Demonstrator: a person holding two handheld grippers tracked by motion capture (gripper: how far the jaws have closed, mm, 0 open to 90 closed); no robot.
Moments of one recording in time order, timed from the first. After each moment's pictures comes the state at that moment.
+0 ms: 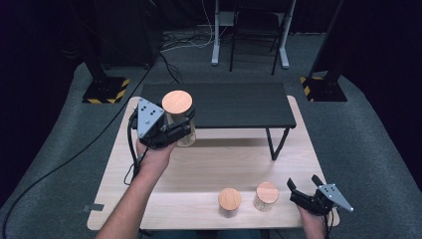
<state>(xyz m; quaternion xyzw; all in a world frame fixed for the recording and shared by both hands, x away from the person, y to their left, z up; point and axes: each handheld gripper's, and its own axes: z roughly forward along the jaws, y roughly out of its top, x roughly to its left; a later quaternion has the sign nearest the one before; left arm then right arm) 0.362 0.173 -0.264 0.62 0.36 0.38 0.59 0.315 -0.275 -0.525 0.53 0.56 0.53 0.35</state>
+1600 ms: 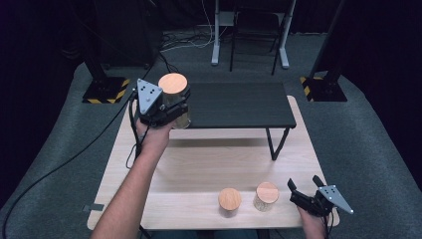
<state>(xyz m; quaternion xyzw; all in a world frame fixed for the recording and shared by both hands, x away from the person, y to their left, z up) 0.413 0.177 -0.258 0.59 0.37 0.41 0.58 0.312 -0.275 -0.525 0.53 0.56 0.53 0.36</state>
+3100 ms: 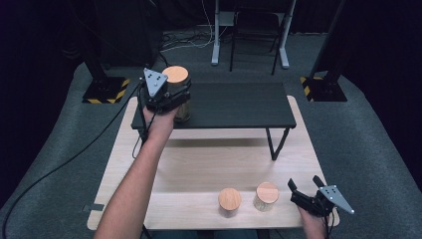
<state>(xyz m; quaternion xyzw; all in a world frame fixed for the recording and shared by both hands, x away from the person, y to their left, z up) 0.461 0.177 -0.267 0.59 0.41 0.42 0.56 0.312 -0.276 -0.525 0.53 0.55 0.53 0.35</state>
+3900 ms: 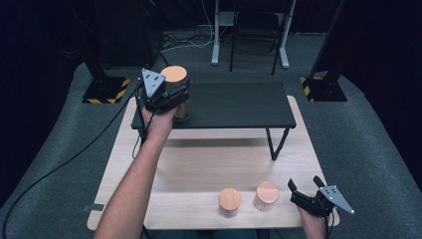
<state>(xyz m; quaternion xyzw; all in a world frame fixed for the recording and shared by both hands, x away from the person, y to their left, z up) 0.462 0.181 -0.268 0.59 0.41 0.41 0.57 0.311 -0.276 -0.525 0.53 0.55 0.53 0.35</state>
